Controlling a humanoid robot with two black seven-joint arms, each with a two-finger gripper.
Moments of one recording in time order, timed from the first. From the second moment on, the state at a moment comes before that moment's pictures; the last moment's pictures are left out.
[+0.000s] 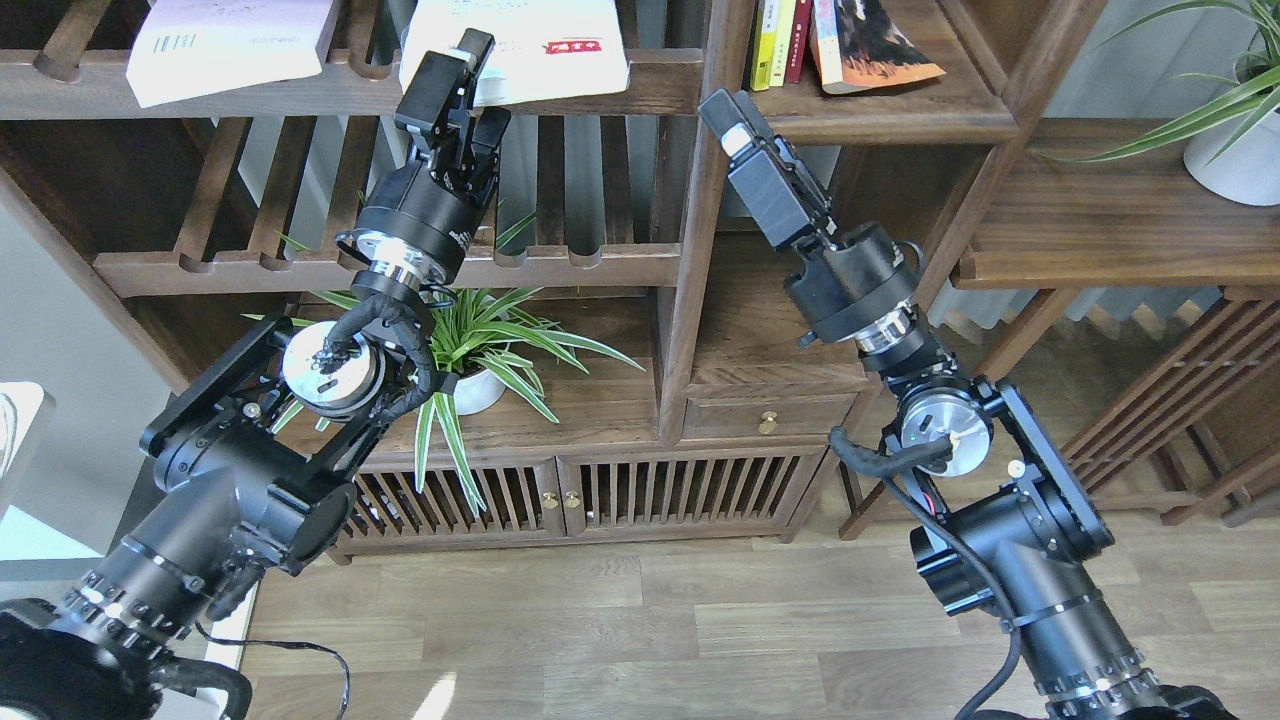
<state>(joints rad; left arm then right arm) -0.65 0.00 -1.00 -1.14 -0.41 -0.24 -0.15 0.36 0.01 1.32 1.32 -0.47 0.58 0.06</state>
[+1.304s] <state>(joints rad) -0.63 0.00 -1.01 -1.15 -0.40 -0.24 -0.17 0.36 0.01 1.32 1.32 -0.47 0.58 0.06</state>
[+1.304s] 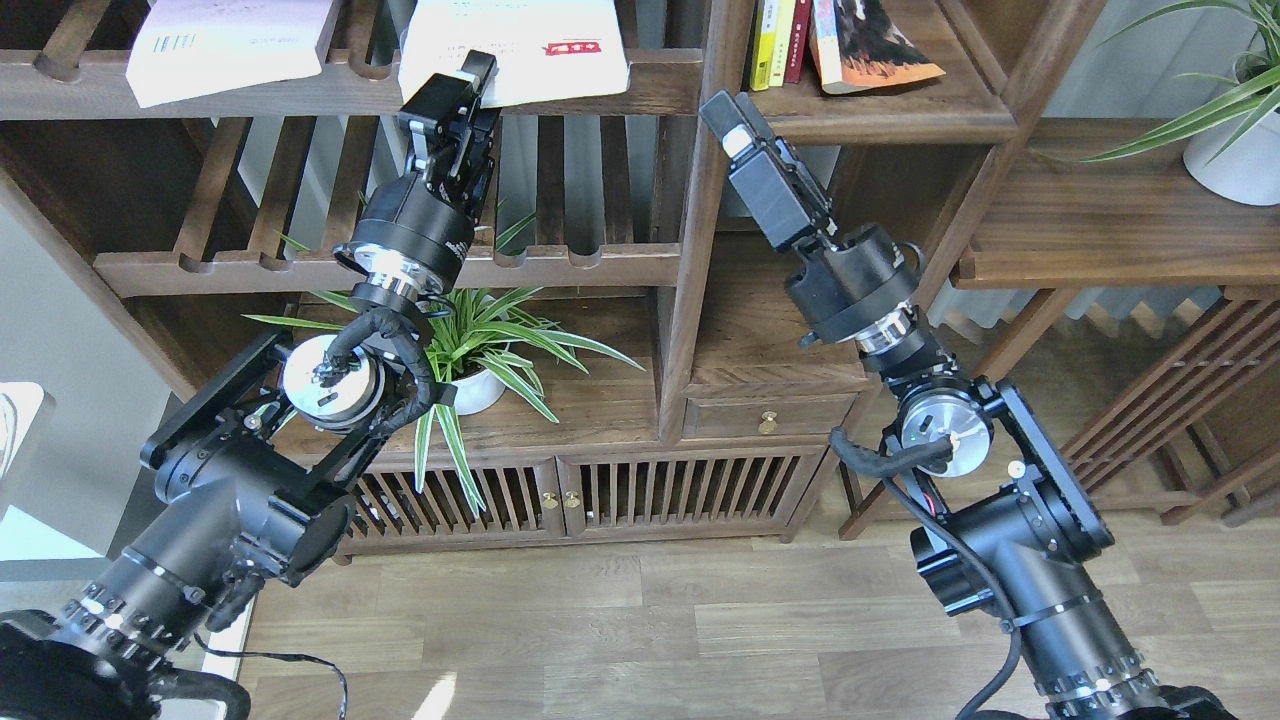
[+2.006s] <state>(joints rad) -0.63 0.00 -1.03 -1.15 -0.41 -0.25 -0.17 0.36 0.02 1.32 1.32 -0.47 0.58 0.06</state>
